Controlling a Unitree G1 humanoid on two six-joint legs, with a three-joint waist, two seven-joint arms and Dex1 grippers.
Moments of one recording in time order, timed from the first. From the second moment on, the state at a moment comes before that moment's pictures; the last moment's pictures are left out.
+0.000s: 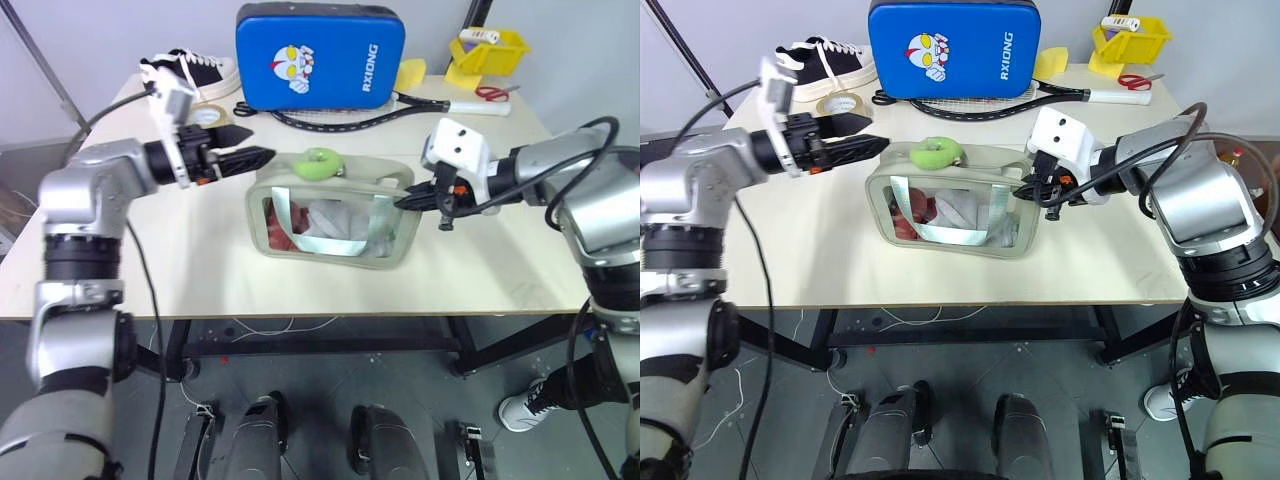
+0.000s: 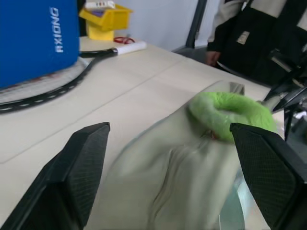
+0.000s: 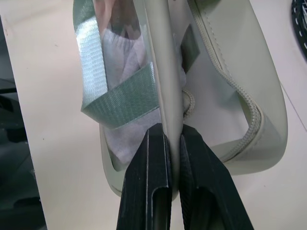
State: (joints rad) left arm -0.96 0.69 0.10 0.35 -0.49 0.67 -1.12; right arm -0.96 -0.88 0.23 -0.11 0.17 0.83 1.18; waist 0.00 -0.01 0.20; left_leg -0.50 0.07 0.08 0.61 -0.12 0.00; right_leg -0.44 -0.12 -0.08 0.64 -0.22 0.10
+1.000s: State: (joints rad) left arm -0.75 0.67 0.05 0.13 -0.43 0.56 -1.13; right arm -1.13 -0.67 0.17 -0.11 0.32 0.86 1.09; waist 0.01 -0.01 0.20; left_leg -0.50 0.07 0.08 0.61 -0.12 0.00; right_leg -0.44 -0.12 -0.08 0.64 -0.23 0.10
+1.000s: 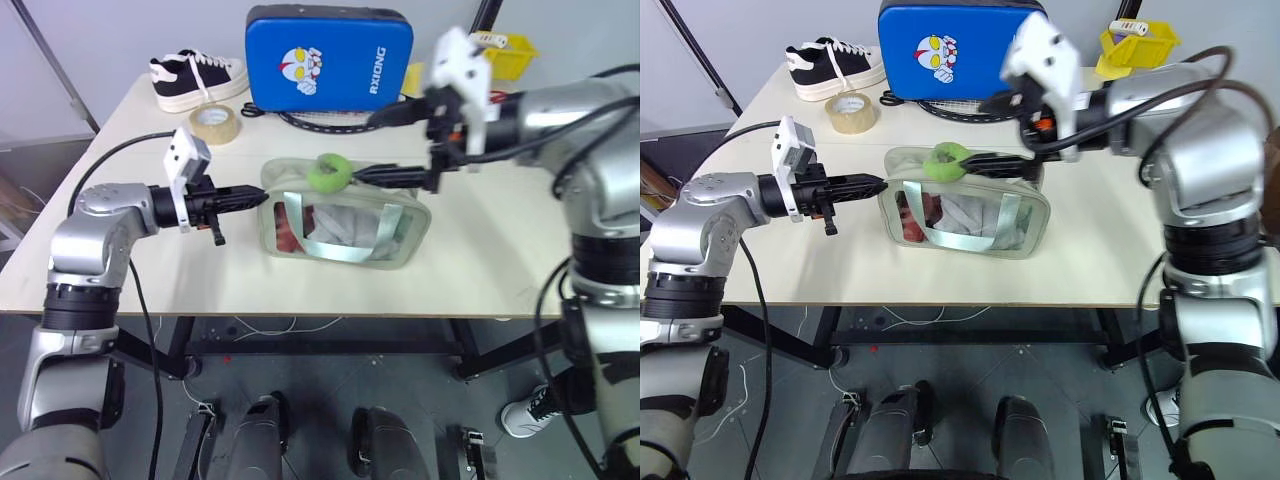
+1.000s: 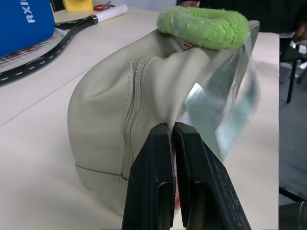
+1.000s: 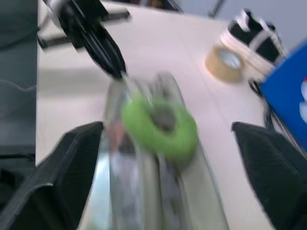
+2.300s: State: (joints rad) left arm -0.65 0.67 0.08 0.00 -0.51 0.64 -1.01; right arm -0.59 -0.90 0.21 -0.12 0.05 0.89 0.82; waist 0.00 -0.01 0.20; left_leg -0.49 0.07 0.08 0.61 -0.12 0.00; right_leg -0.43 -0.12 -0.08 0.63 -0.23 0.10
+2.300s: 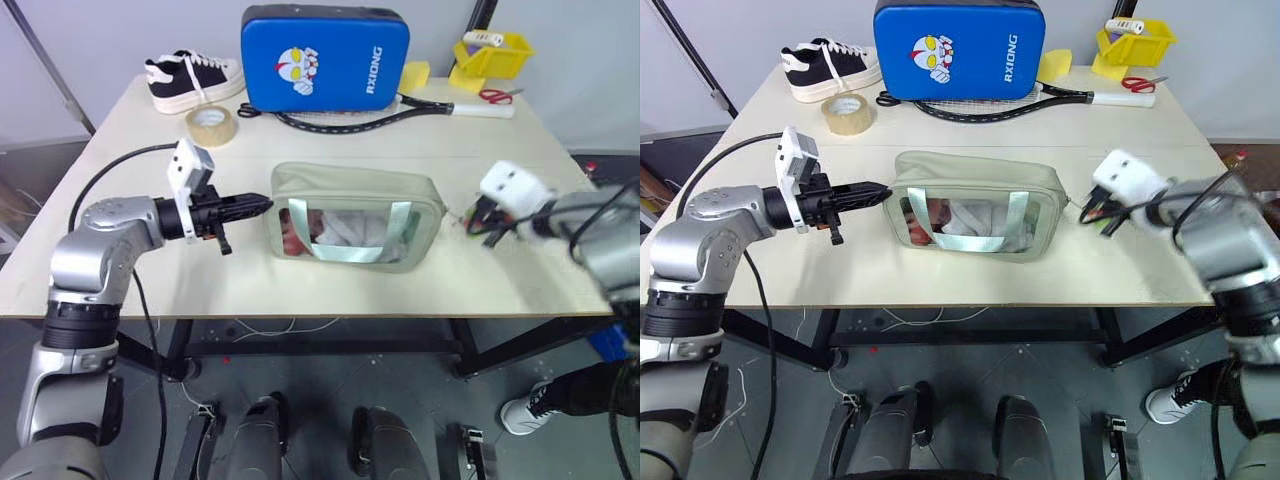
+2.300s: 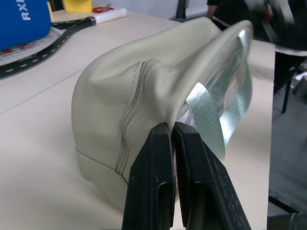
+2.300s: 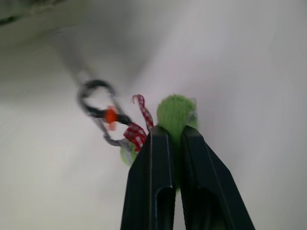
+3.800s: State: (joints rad) left arm -0.62 1.02 0.22 -0.01 -0.66 0.69 -1.24; right arm -0.73 -0.96 -0.16 -0.29 0.60 0.94 1.14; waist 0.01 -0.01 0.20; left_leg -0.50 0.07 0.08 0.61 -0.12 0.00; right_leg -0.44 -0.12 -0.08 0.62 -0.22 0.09
